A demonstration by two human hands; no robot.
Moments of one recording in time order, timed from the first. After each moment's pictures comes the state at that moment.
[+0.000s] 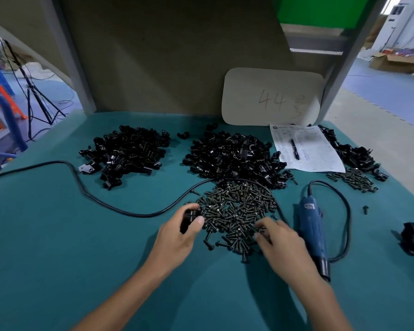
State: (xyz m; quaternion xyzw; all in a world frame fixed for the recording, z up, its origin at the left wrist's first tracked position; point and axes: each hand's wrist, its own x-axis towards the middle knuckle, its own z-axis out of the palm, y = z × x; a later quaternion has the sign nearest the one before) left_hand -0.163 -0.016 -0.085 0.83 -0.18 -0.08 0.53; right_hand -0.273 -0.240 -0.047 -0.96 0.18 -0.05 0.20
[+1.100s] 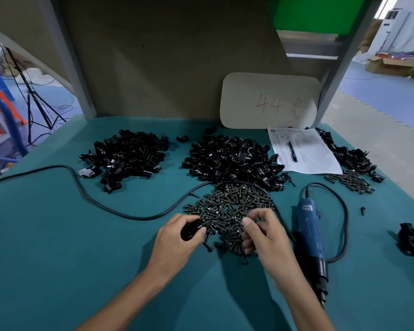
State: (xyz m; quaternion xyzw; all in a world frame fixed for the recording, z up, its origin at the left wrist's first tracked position) left_hand -0.171 -0.016 -0.084 0.84 -0.21 0.03 0.50; right_hand -0.265 -0.213 -0.049 -0.74 0.19 -0.14 0.63
